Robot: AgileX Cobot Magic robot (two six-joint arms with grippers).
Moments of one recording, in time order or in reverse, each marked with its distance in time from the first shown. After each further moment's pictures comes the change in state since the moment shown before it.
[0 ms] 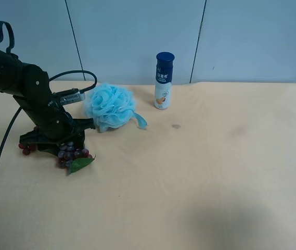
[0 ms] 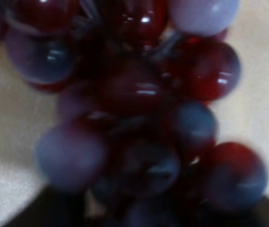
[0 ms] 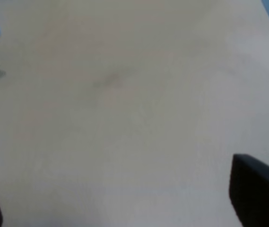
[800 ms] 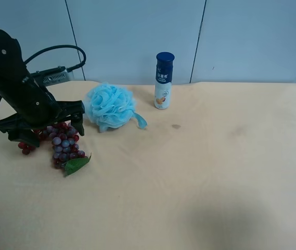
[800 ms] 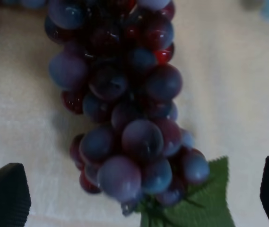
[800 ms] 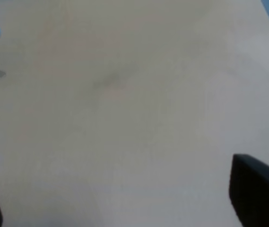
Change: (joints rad) left arm 0.000 -0.201 0.009 -0.003 0.159 0.030; right arm 0.000 0.000 0.000 0.000 0.000 0.001
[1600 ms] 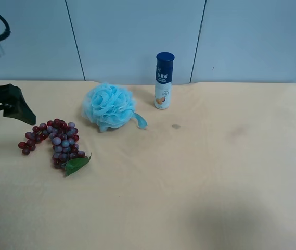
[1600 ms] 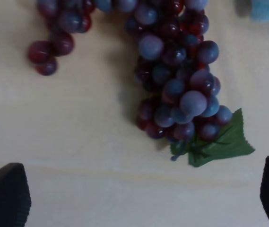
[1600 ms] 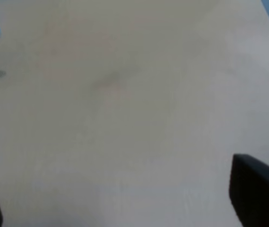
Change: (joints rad) left arm 0.293 -0.414 0.189 -0.223 0.072 0.445; right arm 0.000 0.000 0.000 0.000 0.000 0.000
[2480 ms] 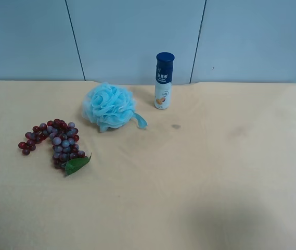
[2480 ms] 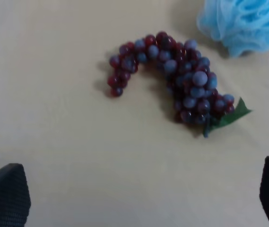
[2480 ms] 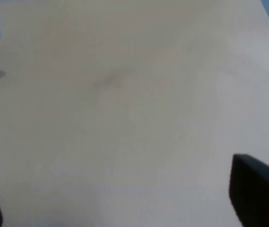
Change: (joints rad) left arm 0.134 -1.003 0.142 0.131 0.363 0.141; right arm 0.000 0.000 0.000 0.000 0.000 0.000
